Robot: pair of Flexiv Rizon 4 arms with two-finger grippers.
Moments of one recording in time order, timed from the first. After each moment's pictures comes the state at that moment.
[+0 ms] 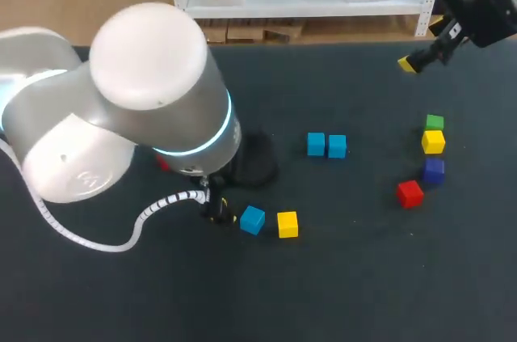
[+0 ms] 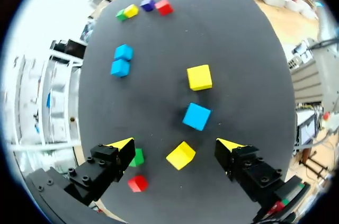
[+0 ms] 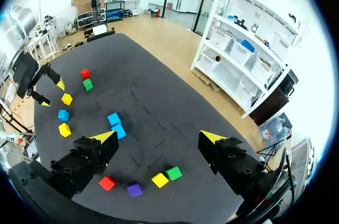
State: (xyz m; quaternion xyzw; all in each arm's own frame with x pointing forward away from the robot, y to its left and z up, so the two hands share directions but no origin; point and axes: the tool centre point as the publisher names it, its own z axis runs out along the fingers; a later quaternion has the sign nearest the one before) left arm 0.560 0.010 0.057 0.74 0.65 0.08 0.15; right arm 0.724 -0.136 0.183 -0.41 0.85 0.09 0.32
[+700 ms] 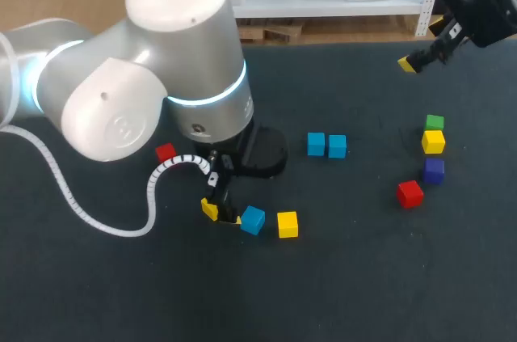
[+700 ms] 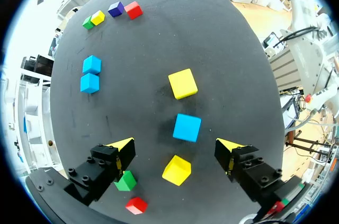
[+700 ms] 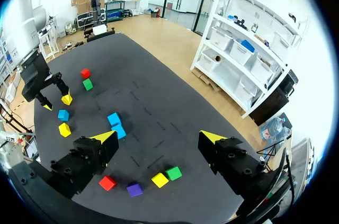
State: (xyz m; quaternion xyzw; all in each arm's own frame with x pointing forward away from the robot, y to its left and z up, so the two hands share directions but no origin) left arm 0.562 -0.005 0.039 0.80 0.60 -0.01 0.06; right arm 0.724 -0.136 0.183 -0.41 0.85 0.09 0.32
